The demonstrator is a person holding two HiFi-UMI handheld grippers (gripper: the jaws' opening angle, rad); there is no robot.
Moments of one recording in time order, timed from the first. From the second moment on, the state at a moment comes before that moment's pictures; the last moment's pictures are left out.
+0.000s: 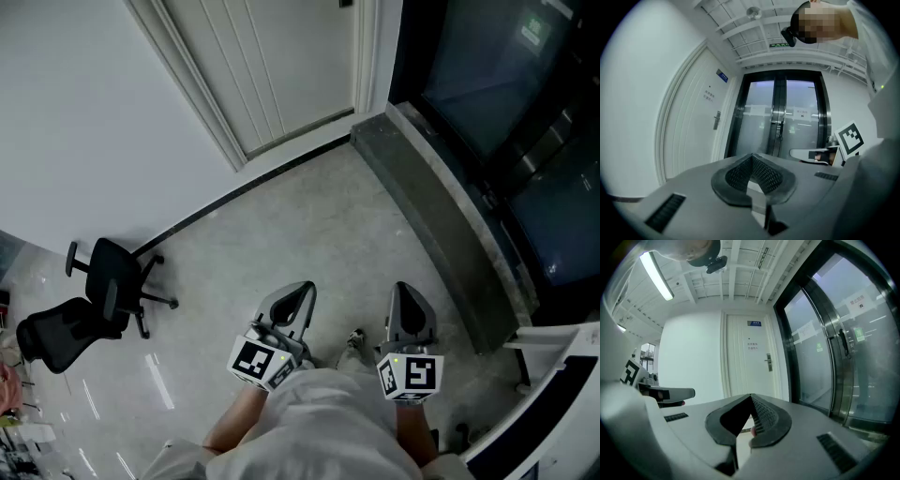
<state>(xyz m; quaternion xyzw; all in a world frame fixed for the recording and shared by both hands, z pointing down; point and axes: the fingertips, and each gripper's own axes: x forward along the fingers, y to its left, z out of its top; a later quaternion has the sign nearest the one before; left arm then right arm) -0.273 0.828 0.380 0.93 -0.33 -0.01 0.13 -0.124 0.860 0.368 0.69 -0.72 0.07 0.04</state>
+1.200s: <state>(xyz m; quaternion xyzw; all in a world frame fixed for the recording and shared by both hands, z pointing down) -0.314 0.891 0.362 0.94 -0.32 0.00 0.11 -0.183 0.939 0.357 0.67 -0.74 0.06 0.03</state>
